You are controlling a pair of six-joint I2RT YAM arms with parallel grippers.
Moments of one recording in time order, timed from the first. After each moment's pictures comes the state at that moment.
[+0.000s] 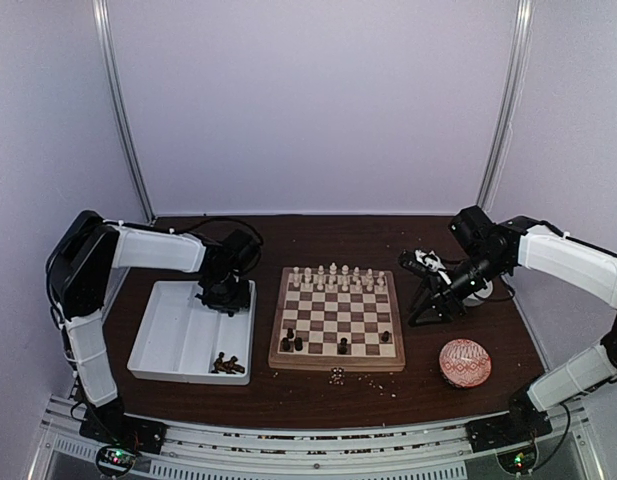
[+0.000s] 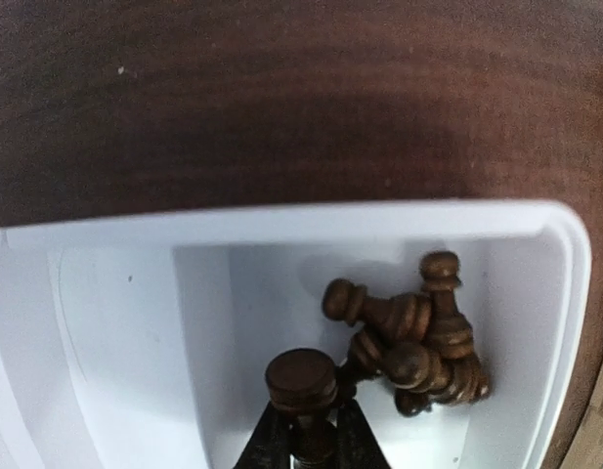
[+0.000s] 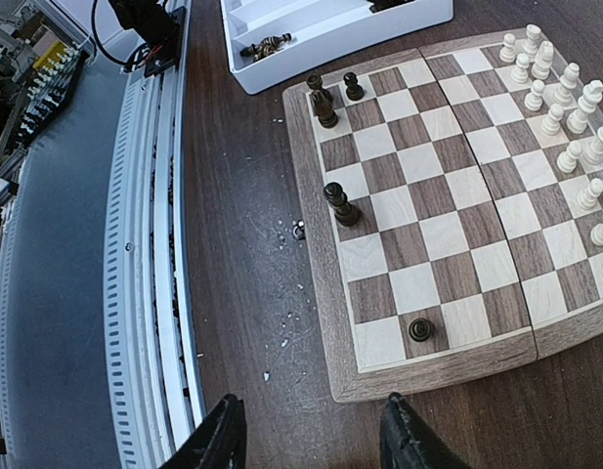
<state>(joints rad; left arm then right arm) -0.64 1.93 1.25 -0.62 -0.27 -0.62 0.40 1.35 1.04 -0.93 -0.78 -0.70</state>
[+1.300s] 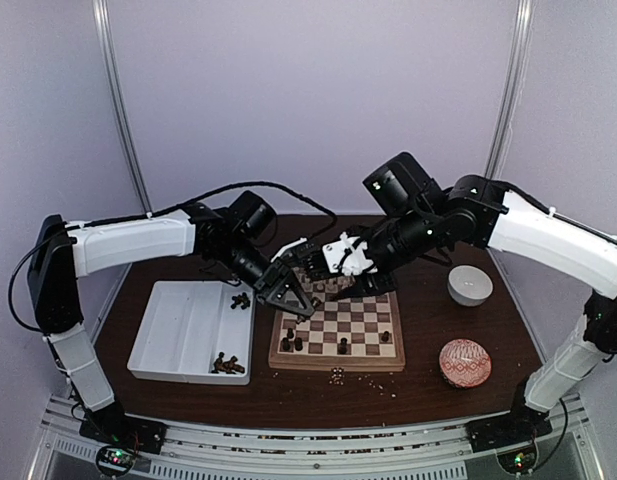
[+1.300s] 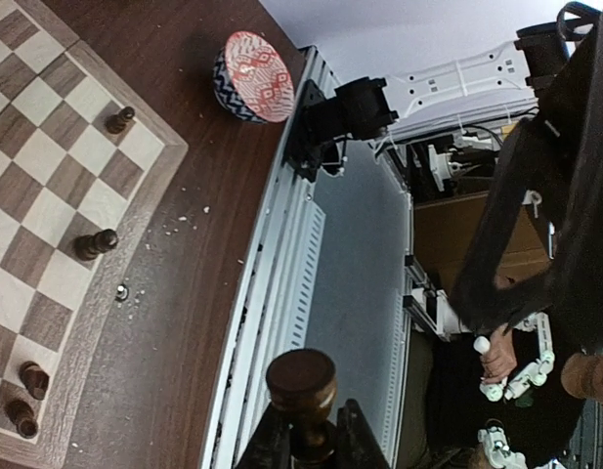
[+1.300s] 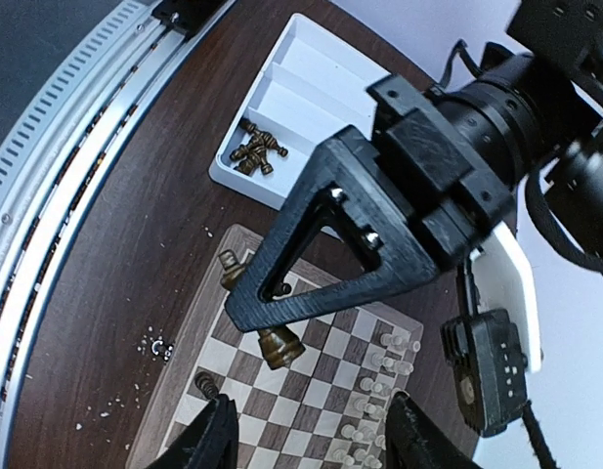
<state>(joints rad) -0.78 1.78 1.44 -0.70 1.06 -0.15 0.97 1.54 1.58 -0.84 -0.27 -0.97</state>
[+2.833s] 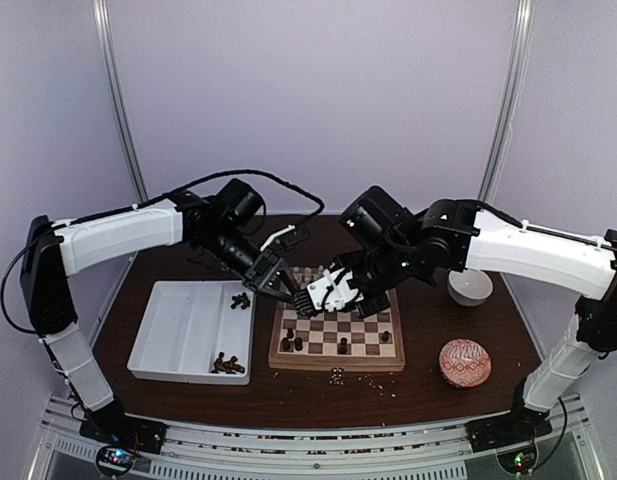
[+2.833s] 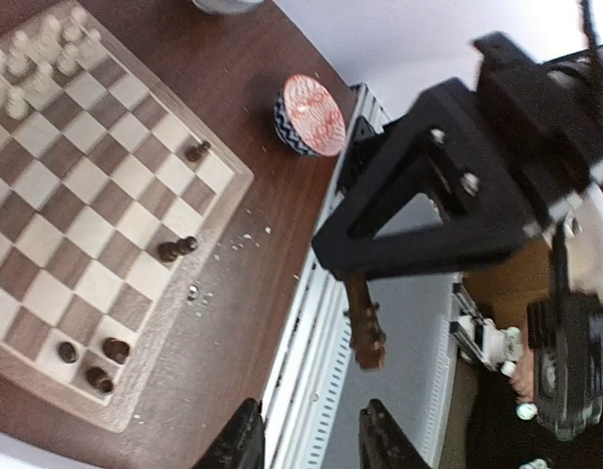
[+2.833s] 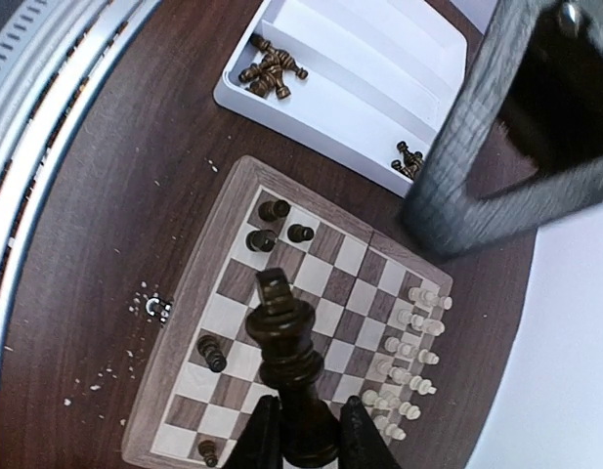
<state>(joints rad) -0.74 1.74 1.48 -0.80 0.98 -0.12 1.04 1.60 1.51 -0.82 -0.06 -1.01</state>
